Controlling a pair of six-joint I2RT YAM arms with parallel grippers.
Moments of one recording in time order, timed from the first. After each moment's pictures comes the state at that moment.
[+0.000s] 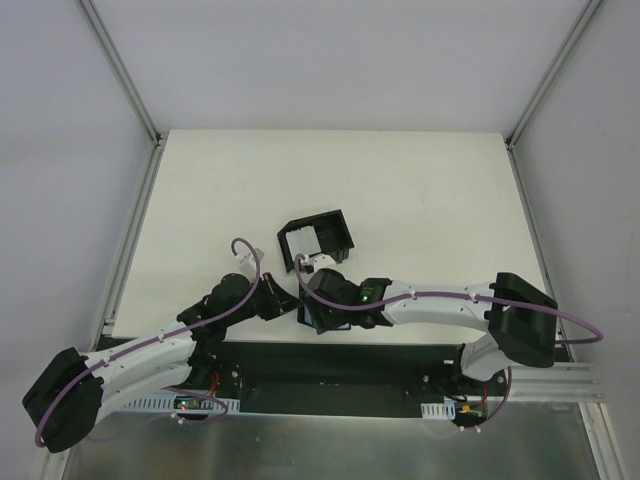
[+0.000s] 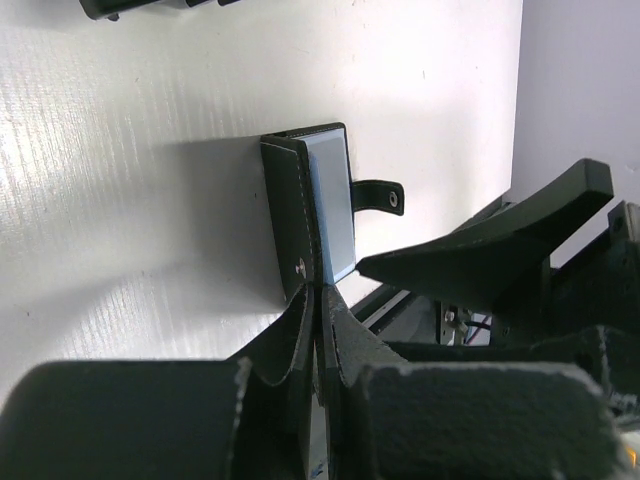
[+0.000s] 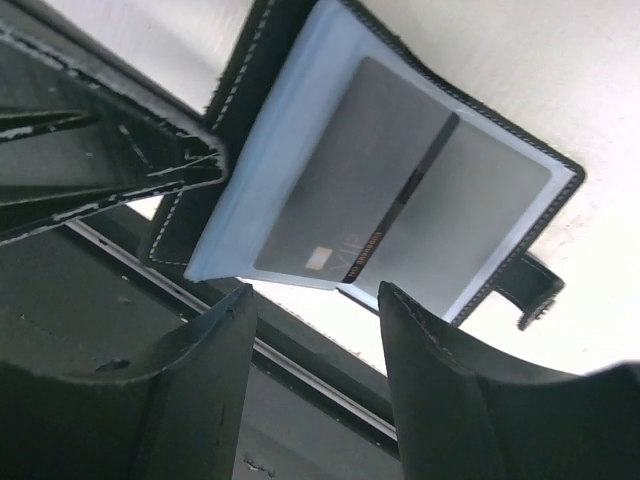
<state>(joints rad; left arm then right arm) -0.76 0.79 0.14 0.19 0.15 -1.08 1.25 1.53 0.93 -0.43 0.21 0.65</state>
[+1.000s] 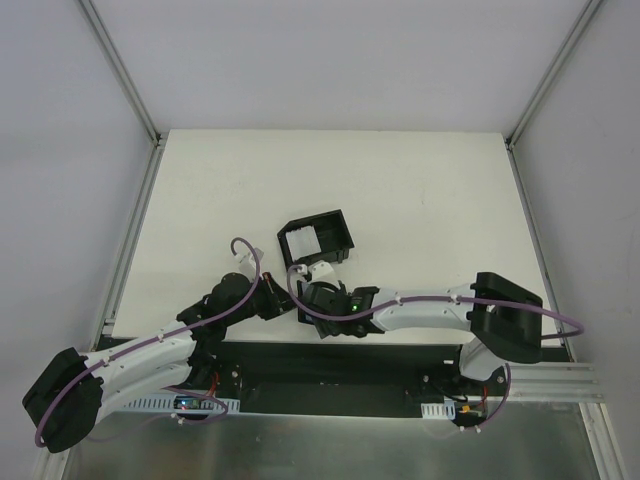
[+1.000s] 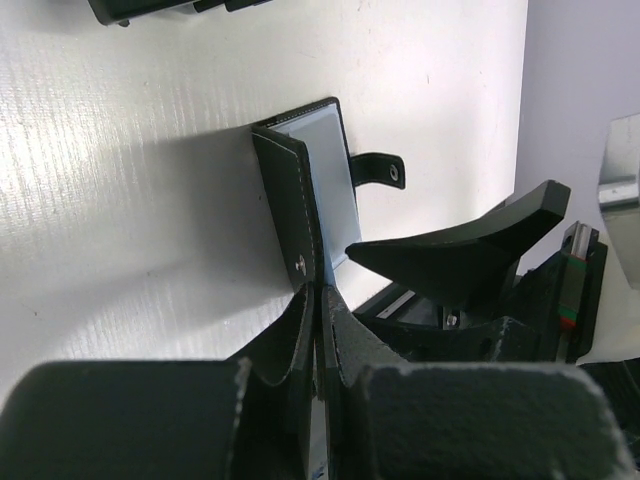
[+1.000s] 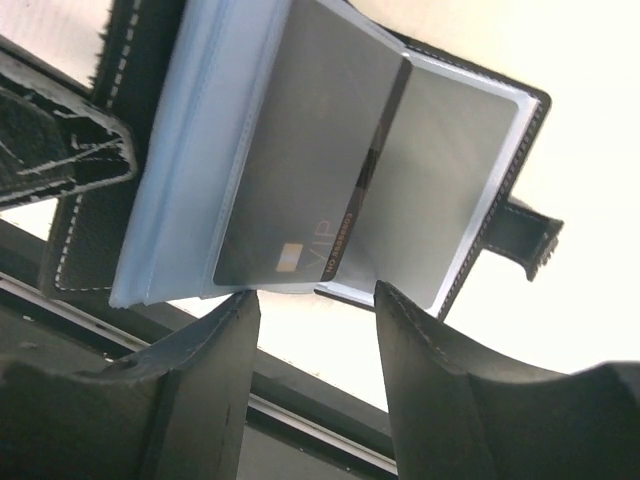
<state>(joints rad) -0.76 0.79 0.15 0.17 0.15 -1.08 1.31 1.62 0.93 -0.45 0.37 0.67</state>
